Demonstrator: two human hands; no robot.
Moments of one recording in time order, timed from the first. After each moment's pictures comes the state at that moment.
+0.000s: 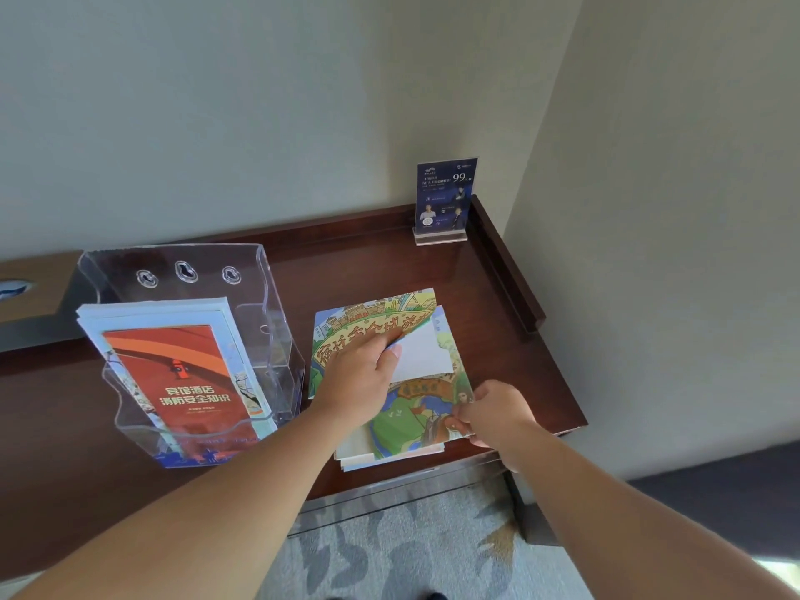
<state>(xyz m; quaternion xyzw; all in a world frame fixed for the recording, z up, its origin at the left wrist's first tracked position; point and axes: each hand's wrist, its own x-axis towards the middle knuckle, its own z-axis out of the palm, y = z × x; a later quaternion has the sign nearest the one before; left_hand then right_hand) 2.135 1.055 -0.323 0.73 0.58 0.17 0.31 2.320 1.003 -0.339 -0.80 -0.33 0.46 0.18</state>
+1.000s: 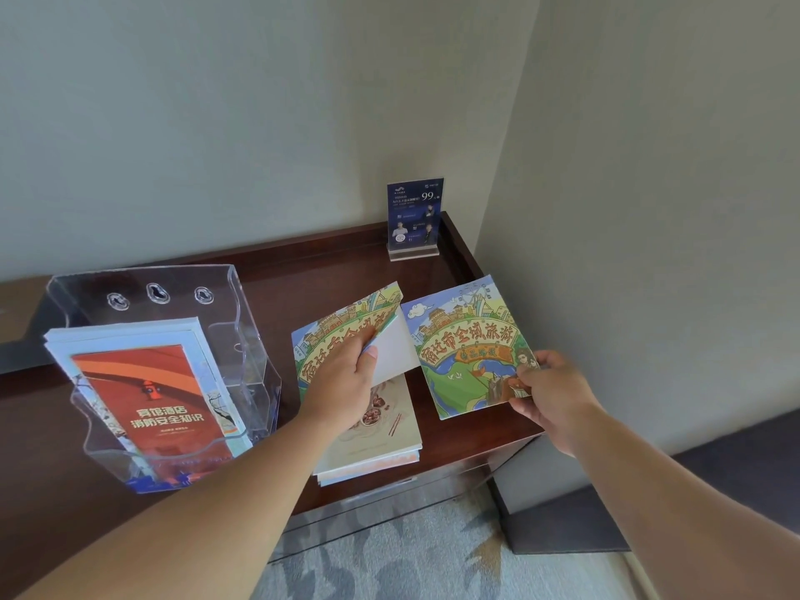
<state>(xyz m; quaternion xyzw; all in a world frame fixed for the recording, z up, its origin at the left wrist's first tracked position) 2.150 1.059 -0.322 0.69 0.59 0.21 0.35 2.401 0.997 -0.303 -0.75 -0.17 0.48 0.43</state>
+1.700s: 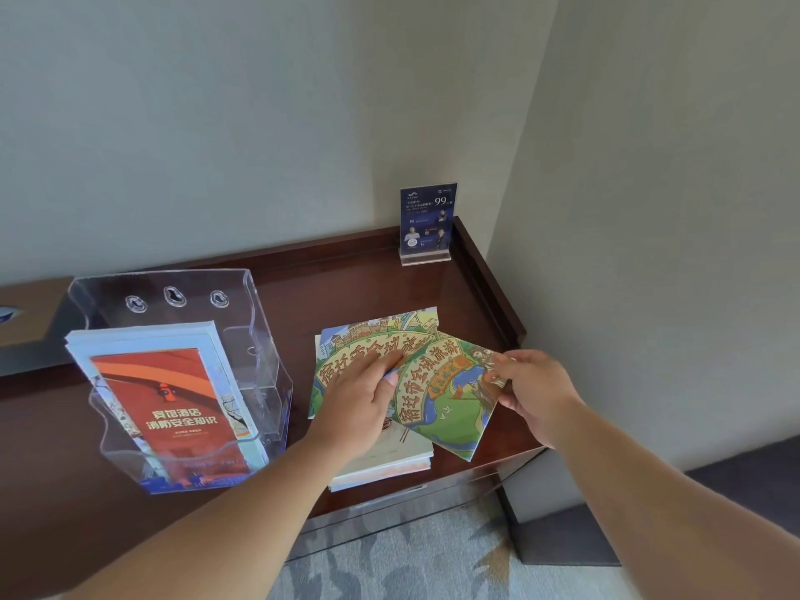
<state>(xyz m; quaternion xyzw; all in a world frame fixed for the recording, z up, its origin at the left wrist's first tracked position) 2.144 1.042 -0.325 0.76 0.55 0.16 0.30 2.380 1.024 -0.312 -0.74 -0.18 0.50 0.42</state>
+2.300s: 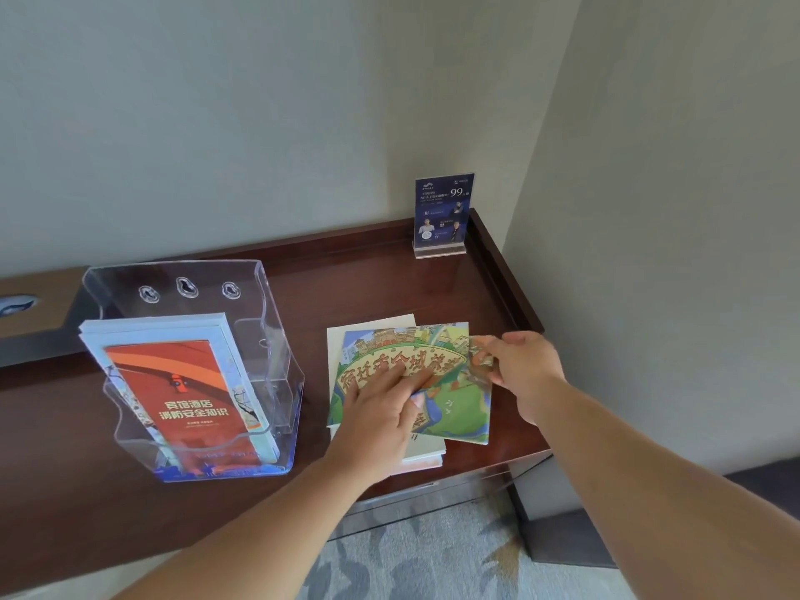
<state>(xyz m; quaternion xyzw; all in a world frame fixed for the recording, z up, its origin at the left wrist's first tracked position) 2.149 1.020 -0.339 0.79 0.54 0.12 0.27 2.357 1.051 -0.310 -0.75 -0.21 0.47 0.42</state>
